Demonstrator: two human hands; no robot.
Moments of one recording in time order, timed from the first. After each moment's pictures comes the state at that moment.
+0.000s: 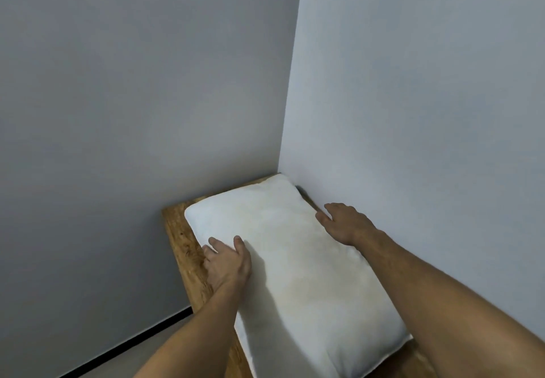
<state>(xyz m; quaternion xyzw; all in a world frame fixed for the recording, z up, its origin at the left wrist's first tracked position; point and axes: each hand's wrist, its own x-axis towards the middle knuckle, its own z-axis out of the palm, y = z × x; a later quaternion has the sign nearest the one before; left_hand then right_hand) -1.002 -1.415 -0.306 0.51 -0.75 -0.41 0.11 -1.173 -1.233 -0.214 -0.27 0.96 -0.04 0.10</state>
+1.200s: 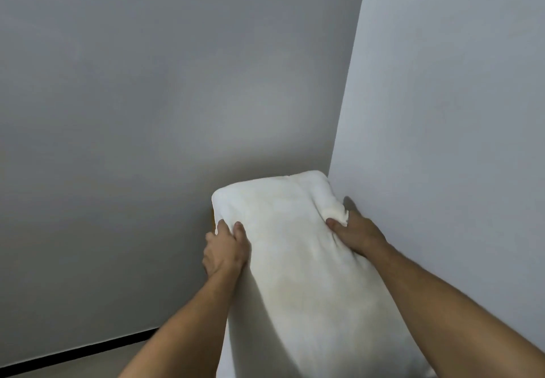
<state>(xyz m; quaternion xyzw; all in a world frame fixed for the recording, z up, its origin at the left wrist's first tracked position) -0.968 -1.423 -0.256 0.58 -0.72 -0.31 0.21 -1.192 -1.259 -0.218 -0.30 0.90 -0.27 0.14</state>
